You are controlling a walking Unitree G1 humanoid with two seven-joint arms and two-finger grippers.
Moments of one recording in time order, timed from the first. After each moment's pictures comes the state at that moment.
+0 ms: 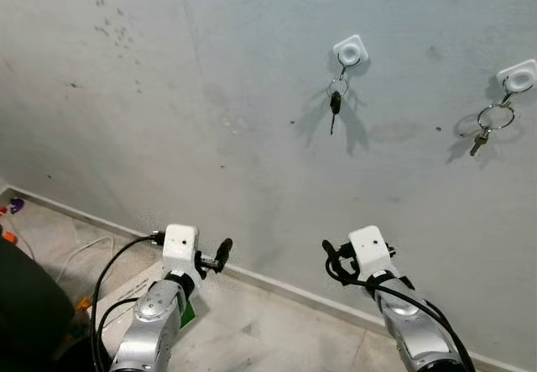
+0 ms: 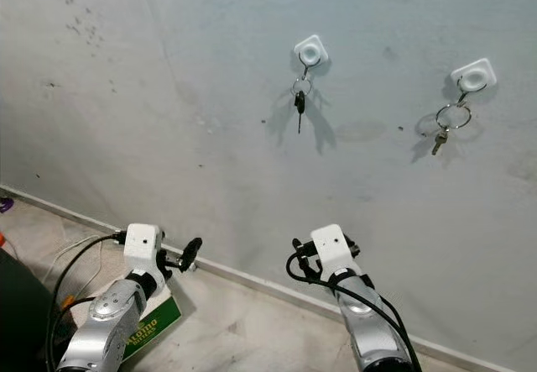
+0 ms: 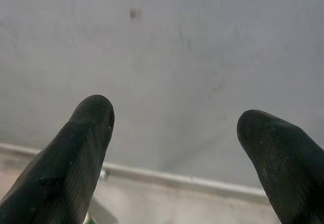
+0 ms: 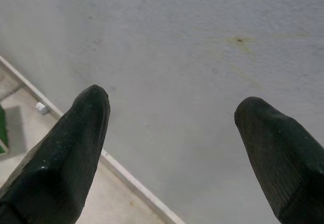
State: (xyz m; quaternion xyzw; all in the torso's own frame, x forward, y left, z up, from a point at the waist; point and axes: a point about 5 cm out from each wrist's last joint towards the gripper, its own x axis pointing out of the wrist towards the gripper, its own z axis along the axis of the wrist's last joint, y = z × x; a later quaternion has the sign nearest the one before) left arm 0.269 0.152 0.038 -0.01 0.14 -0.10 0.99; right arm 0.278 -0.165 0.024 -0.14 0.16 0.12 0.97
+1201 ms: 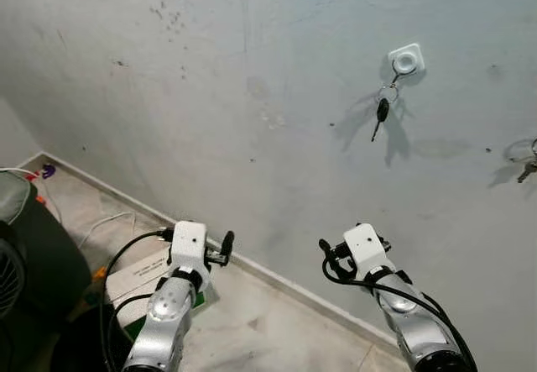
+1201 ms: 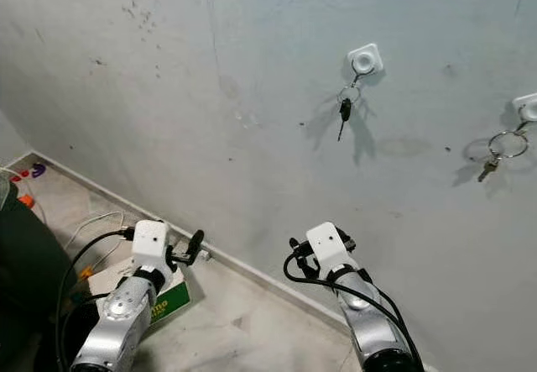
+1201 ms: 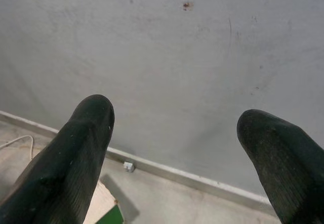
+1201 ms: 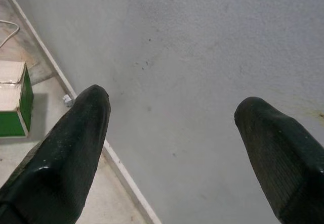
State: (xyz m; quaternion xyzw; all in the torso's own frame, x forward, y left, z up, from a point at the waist) left arm 0.272 0.136 0.026 0.02 0.14 -0.09 0.99; right arm 0.280 -0.161 0.020 -0.17 0.16 0.15 0.96
